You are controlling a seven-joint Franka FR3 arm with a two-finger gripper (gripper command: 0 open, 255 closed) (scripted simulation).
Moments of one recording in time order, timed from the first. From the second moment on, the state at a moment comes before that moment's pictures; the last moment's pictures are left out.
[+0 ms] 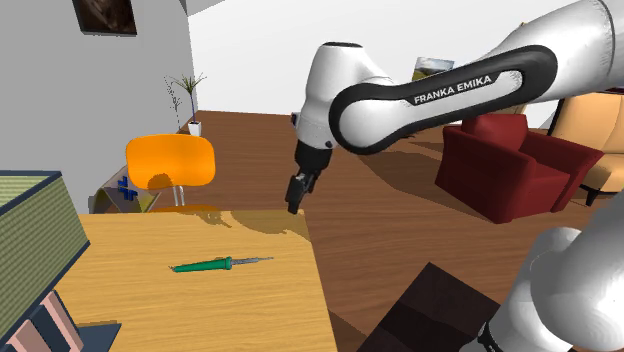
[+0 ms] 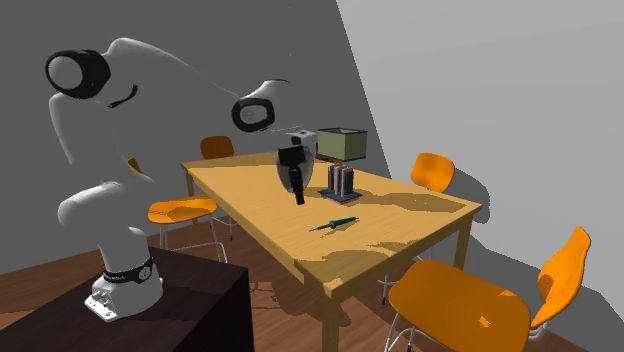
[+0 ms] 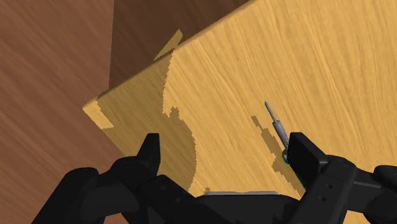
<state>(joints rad) 0.11 -0.23 0.31 -2.24 0.02 2.18 -0.03</state>
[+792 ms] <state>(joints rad) 0.18 0.17 0.40 -2.01 -0.18 2.33 0.08</state>
